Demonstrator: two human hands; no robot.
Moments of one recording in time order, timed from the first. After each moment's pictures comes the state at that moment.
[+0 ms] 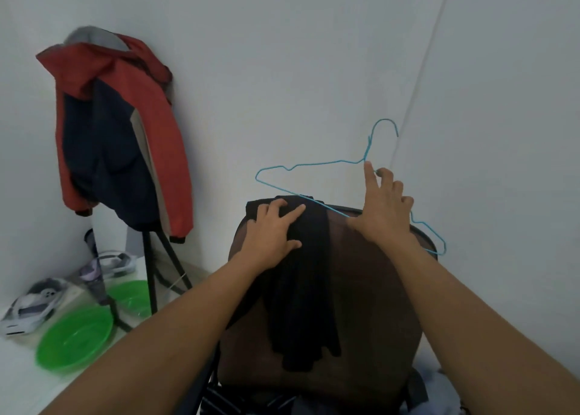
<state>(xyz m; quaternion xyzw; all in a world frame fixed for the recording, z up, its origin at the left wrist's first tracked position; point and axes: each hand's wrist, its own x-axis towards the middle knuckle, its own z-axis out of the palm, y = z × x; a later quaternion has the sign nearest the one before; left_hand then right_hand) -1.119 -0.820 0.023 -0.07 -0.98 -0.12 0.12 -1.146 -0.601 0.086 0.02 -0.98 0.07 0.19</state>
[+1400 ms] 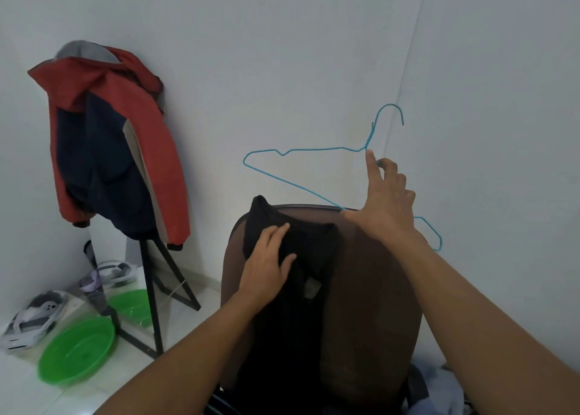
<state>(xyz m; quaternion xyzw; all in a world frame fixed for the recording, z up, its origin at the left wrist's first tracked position) -1.088 -0.803 -0.034 -0.09 -0.92 -0.32 0.22 -1.130 -0.579 0.105 0.04 -0.97 0.14 0.22</state>
